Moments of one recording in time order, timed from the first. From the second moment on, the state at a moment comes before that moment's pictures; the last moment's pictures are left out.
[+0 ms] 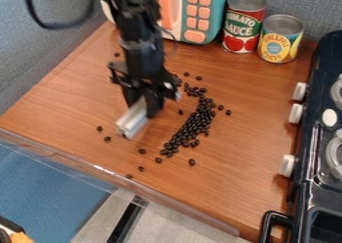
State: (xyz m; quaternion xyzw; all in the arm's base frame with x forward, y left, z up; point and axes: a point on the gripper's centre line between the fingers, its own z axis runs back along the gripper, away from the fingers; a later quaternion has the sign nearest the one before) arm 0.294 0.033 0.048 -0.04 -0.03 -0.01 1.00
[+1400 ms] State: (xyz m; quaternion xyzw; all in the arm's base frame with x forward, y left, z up) arm 0.379 0.193 0.018 0.06 -0.02 0.13 0.99
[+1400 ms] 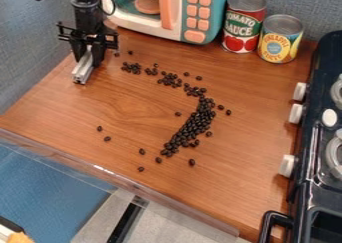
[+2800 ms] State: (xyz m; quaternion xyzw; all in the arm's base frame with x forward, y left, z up) arm 0.360 0.113 0.013 0.09 -0.05 -0.12 0.99
